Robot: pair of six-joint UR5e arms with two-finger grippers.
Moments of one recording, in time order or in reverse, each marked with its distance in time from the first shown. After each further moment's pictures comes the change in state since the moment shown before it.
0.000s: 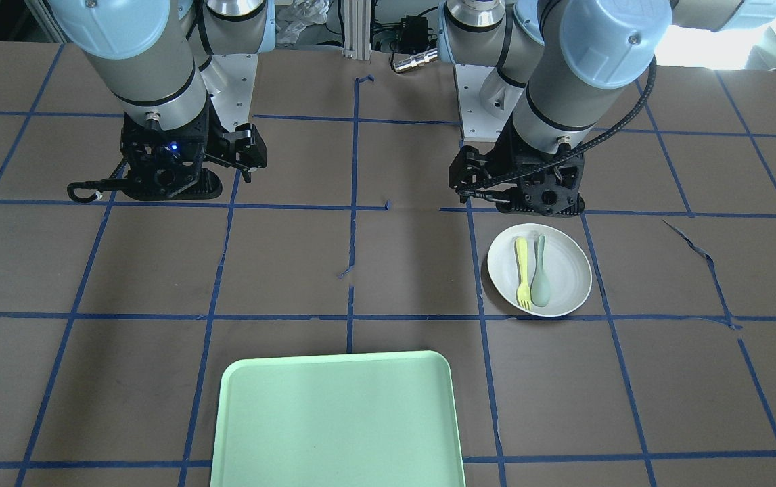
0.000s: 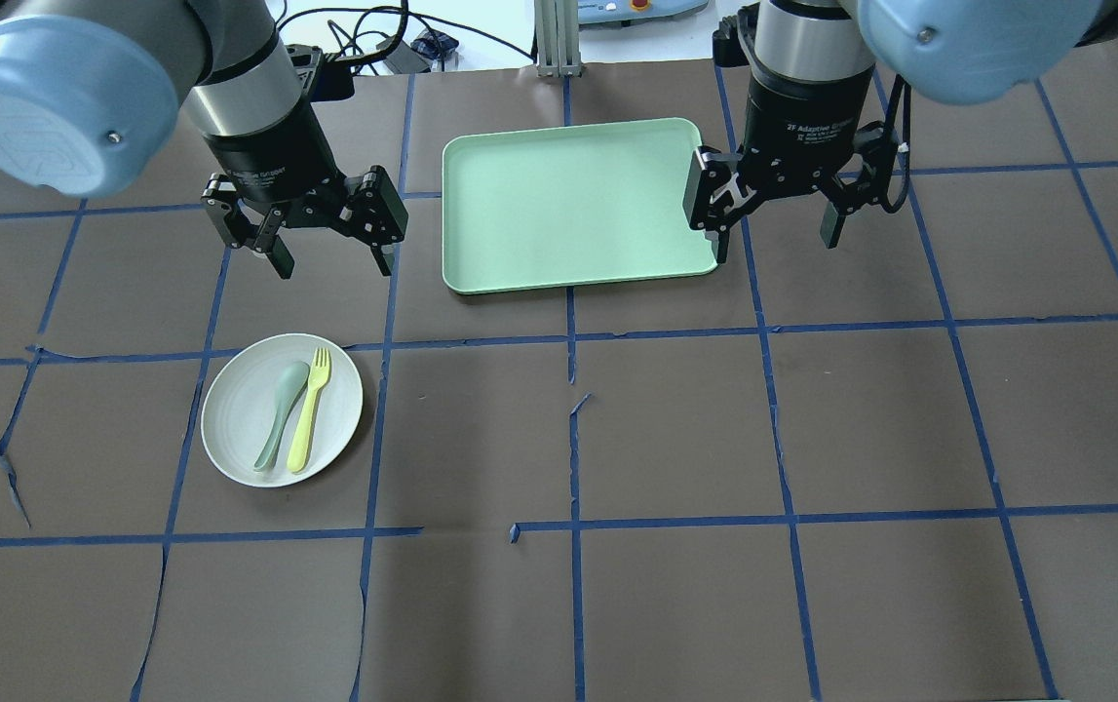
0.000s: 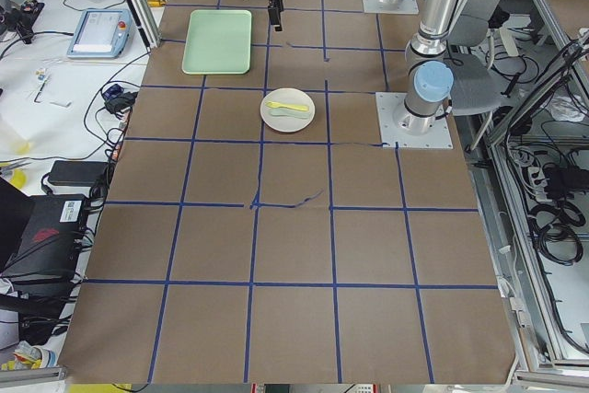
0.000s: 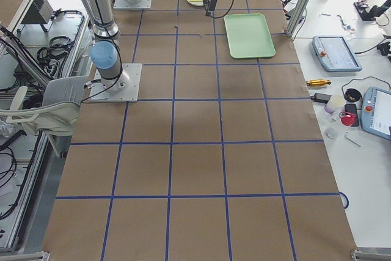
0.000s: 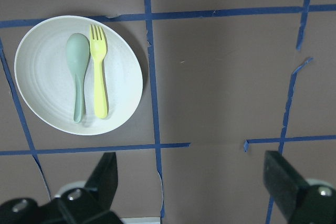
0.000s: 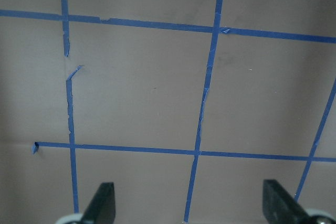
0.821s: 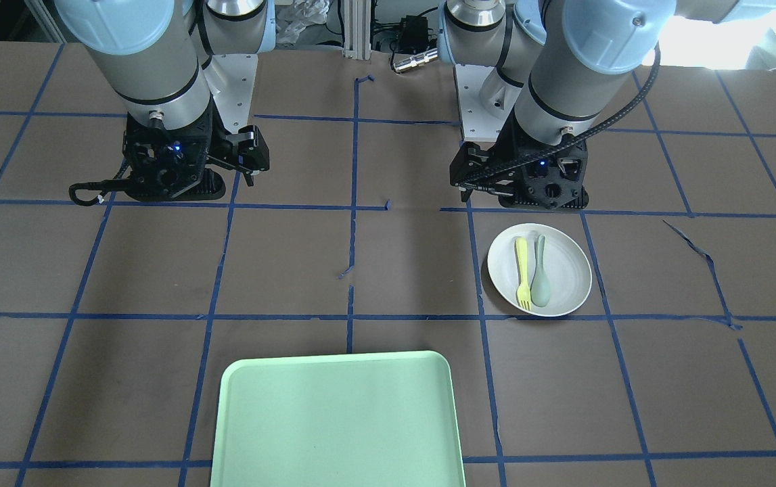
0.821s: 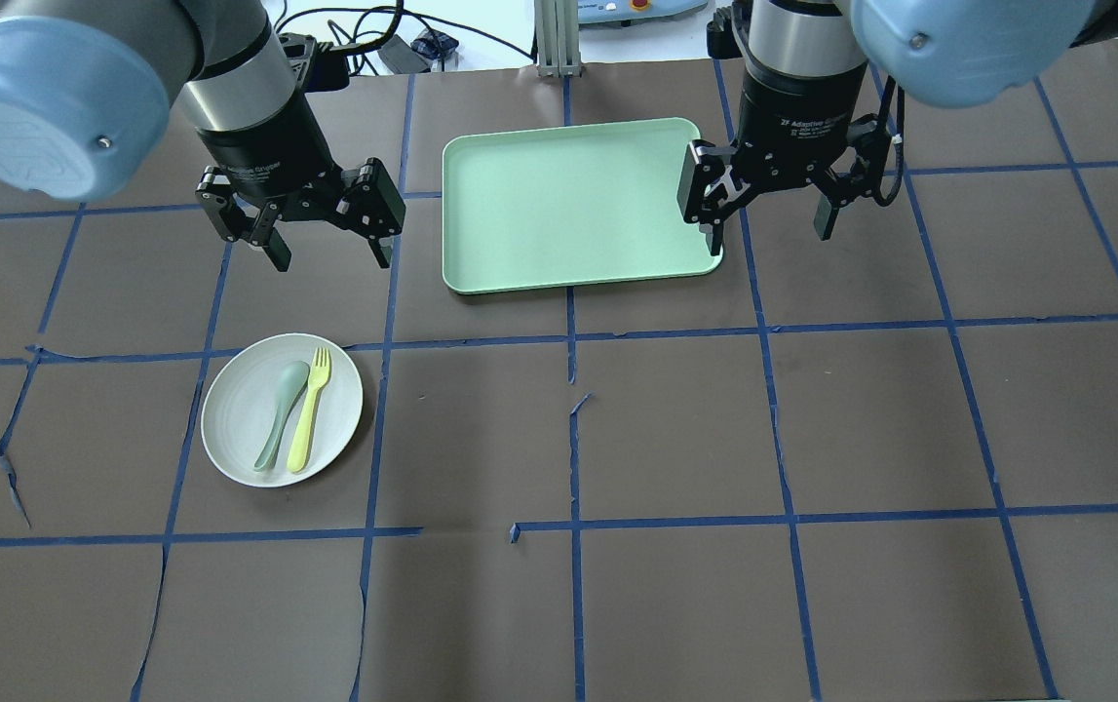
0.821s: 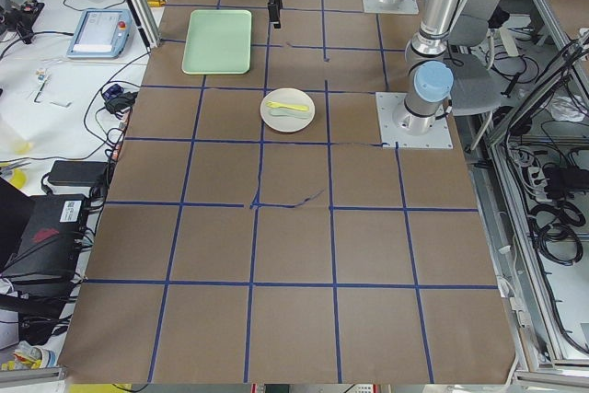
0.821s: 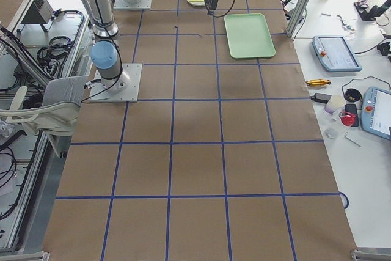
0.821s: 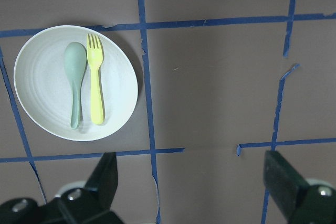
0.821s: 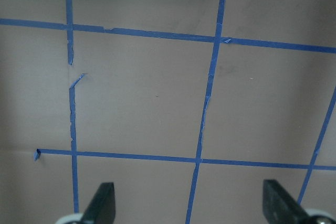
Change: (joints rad) left arm -0.001 0.009 -0.004 0.022 0.002 -0.004; right arm 0.007 0.001 0.002 -0.021 -0.002 0.000
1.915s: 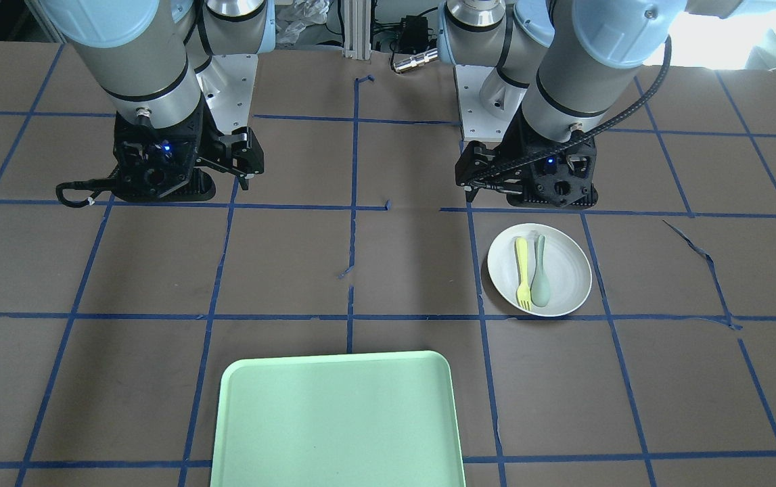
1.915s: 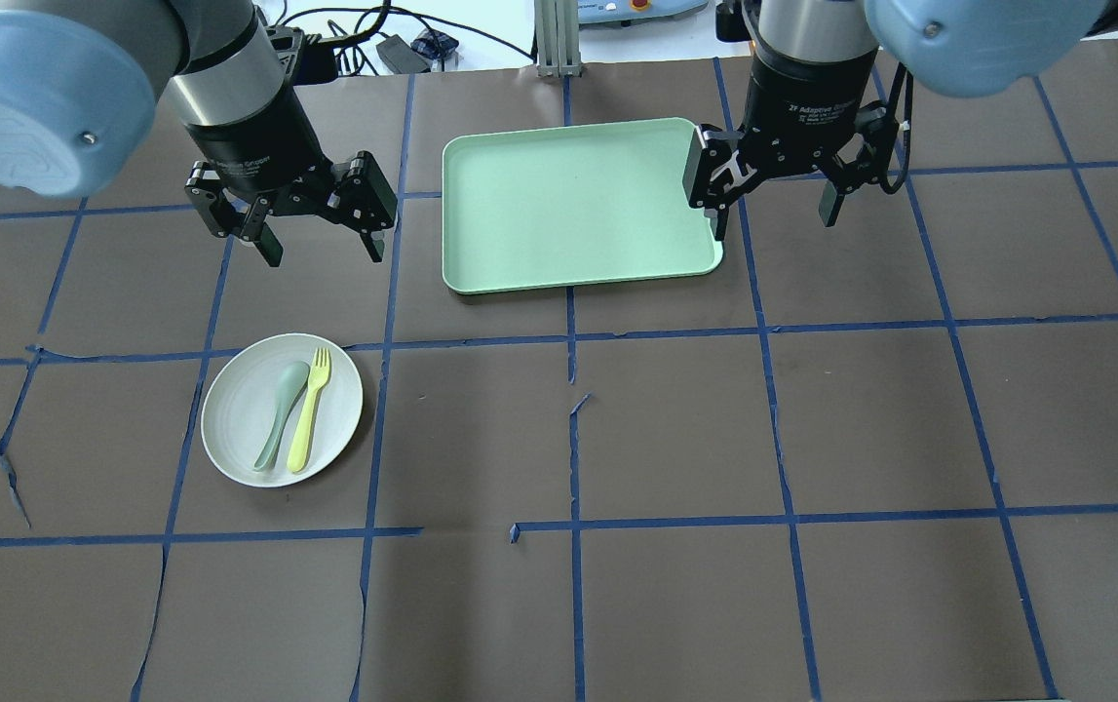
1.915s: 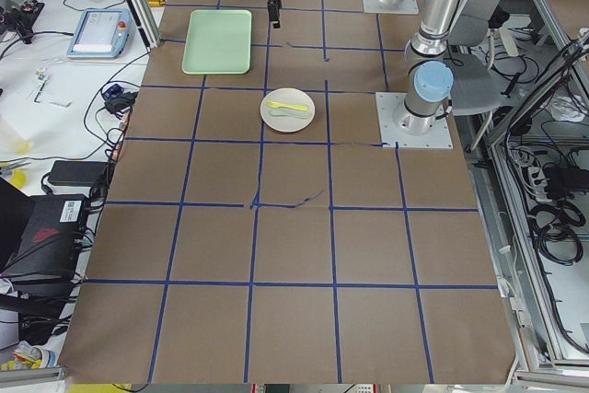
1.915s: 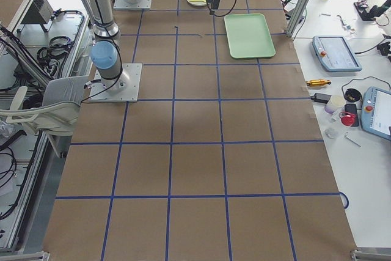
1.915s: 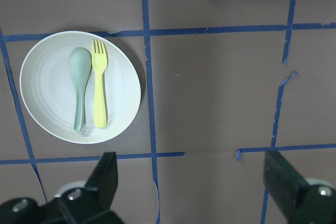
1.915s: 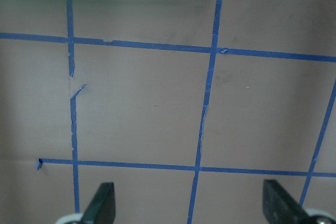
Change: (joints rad) left arm 0.008 0.006 0.000 0.002 0.002 -0.003; right arm -0.013 0.000 -0.010 -0.022 0.004 0.000
